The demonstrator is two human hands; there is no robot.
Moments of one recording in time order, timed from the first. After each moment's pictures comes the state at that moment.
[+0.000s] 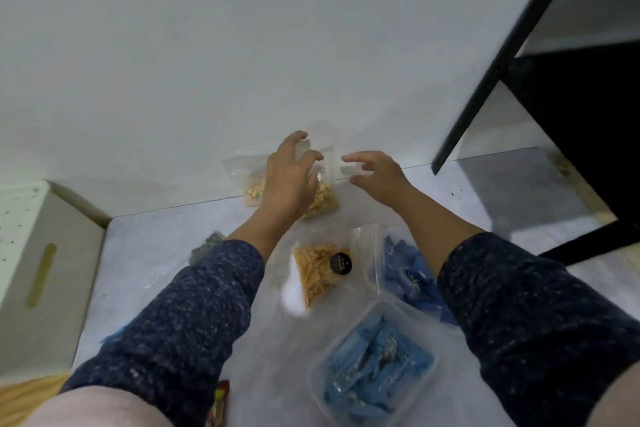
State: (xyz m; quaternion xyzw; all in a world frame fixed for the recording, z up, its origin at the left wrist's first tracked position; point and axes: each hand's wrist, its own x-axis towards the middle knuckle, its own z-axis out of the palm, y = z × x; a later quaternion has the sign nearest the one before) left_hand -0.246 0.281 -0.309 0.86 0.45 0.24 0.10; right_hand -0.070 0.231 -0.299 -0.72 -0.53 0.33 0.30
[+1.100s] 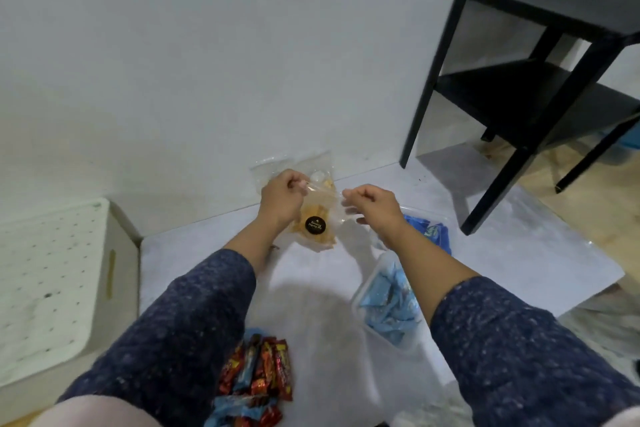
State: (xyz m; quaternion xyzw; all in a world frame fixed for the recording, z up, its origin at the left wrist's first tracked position) left_hand -0.350 0.204 -0.244 0.72 0.47 0.27 0.44; right_hand -0.211 0.096 -0.247 -0.70 -0.30 0.38 0.52
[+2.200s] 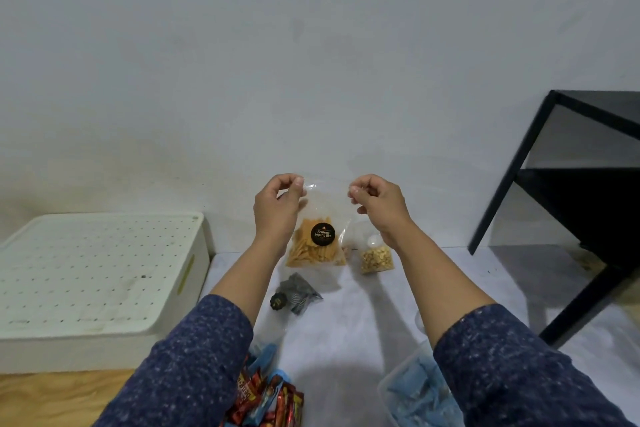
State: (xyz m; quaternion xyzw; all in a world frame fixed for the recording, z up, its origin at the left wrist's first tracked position) left_hand -0.412 0.192 -0.154 0.48 0.44 0.59 0.47; right_hand -0.249 0.168 -0.144 -0.58 -0.48 0.38 0.54
